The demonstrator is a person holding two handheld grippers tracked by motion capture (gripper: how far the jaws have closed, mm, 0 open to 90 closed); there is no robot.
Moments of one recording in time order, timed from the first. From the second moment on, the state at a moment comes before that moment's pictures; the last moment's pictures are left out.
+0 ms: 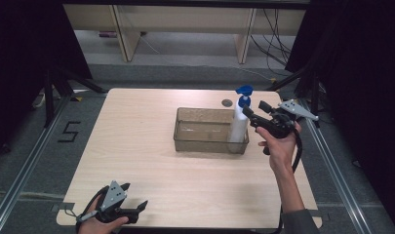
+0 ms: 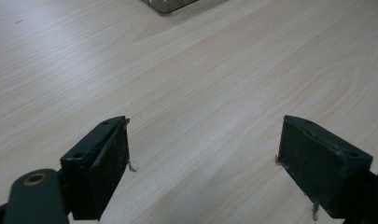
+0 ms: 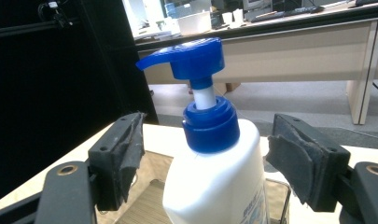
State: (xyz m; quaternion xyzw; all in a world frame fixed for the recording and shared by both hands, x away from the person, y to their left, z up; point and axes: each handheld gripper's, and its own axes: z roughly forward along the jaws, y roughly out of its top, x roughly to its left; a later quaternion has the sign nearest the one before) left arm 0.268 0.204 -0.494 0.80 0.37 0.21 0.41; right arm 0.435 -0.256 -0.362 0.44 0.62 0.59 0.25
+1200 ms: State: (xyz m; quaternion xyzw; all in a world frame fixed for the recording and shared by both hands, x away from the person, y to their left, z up) left arm 0.266 0.202 -0.492 0.80 0.37 0.20 0.42; right arm 0.418 -0.257 -0.380 0.46 0.63 0.57 0.24
